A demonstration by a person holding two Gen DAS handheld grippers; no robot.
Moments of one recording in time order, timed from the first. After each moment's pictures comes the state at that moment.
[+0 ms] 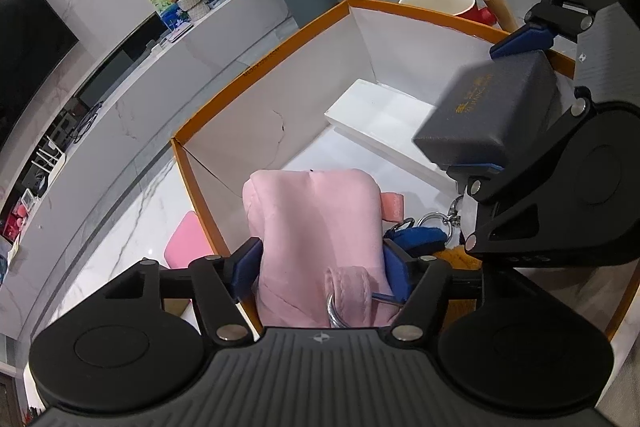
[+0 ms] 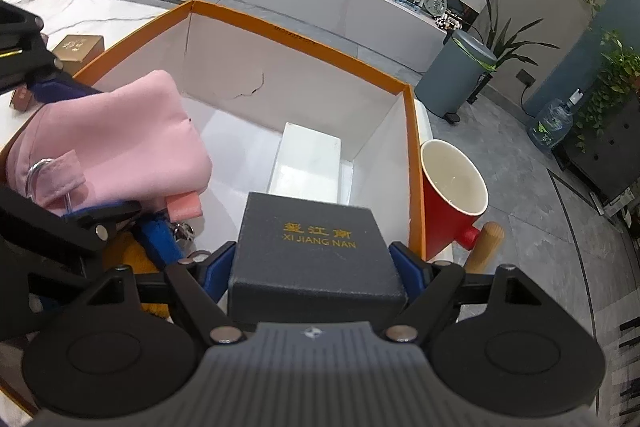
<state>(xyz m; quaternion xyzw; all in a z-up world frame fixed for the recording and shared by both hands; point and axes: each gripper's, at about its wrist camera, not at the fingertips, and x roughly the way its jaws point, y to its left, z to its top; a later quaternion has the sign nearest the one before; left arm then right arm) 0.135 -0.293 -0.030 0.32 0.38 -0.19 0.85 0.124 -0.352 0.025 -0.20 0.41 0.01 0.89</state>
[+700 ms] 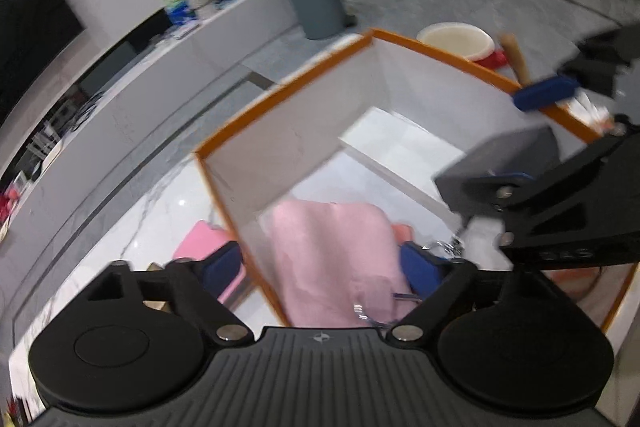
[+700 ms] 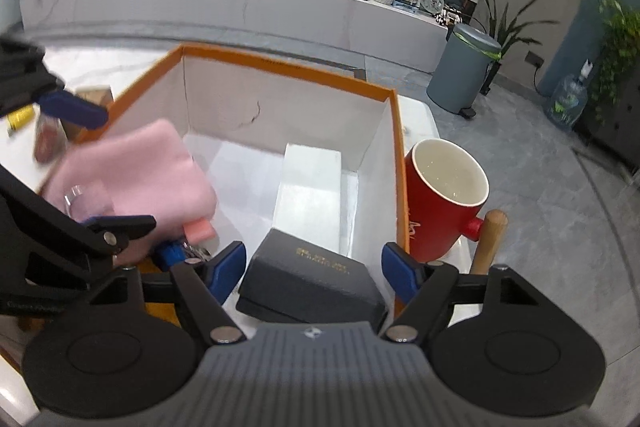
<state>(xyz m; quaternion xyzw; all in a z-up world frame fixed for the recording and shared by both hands) 0.148 -0.277 0.000 0.26 0.38 -0.19 0.87 0.116 -0.380 0.047 -0.10 0.39 0.04 0.91</state>
